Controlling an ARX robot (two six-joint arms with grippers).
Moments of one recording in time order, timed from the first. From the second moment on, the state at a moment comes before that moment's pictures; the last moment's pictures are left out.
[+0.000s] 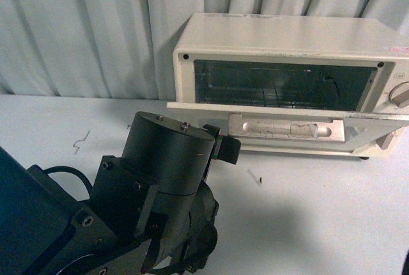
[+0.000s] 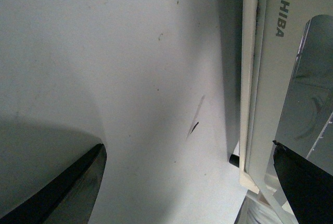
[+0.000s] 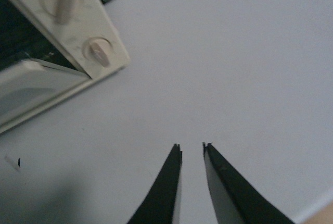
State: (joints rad) left arm -0.60 2.18 0.83 0.75 -0.12 -1.63; right arm 0.20 1.06 0.32 0.12 0.53 0.51
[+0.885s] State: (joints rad) left arm -0.60 2.17 0.83 0.74 -0.12 -1.63; right arm 0.00 0.97 0.00 1.03 0.00 0.08
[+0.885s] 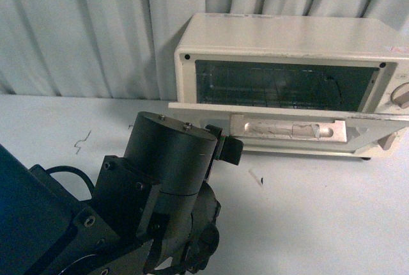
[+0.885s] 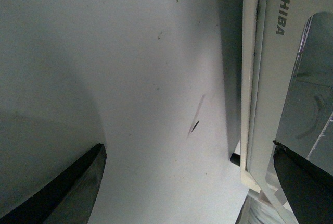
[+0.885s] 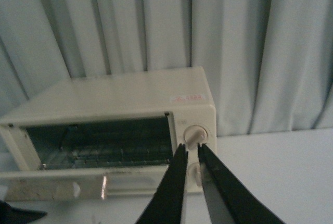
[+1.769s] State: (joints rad) left arm -0.60 2.17 0.83 0.74 -0.12 -1.62; right arm 0.00 0.27 0.01 0.27 0.00 0.01
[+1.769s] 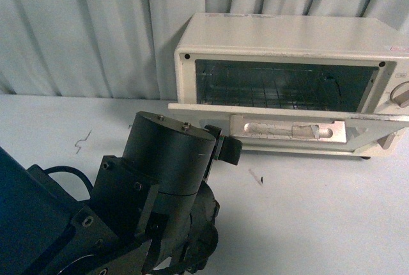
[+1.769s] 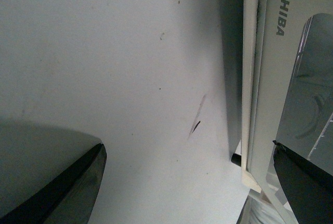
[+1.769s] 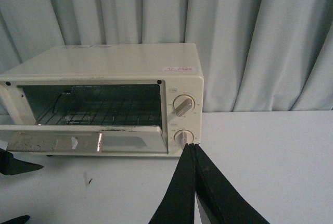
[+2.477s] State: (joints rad) left arm -0.60 2.17 0.83 0.74 -0.12 -1.62; right arm 0.00 0.00 0.01 -0.01 0.00 0.01
